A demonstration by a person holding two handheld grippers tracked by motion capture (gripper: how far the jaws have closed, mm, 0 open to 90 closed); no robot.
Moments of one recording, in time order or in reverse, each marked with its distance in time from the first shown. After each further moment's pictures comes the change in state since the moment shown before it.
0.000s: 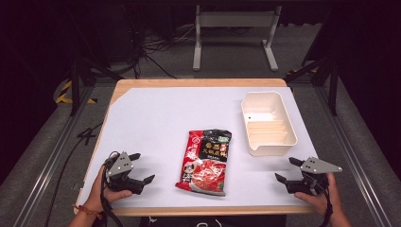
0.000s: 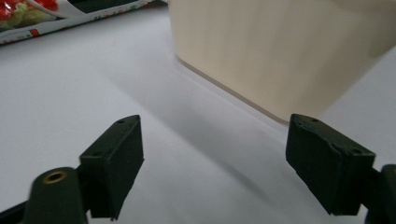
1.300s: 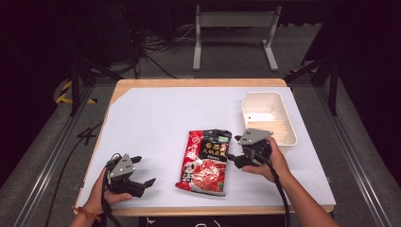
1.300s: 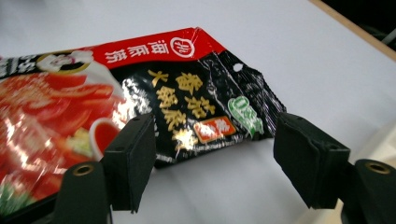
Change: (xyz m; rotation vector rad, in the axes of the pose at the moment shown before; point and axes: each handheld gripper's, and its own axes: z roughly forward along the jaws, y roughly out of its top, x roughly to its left) left arm -0.005 -0.001 0.001 0.036 -0.027 -0.002; right arm 0.070 0.141 0.094 0.074 0.159 -0.222
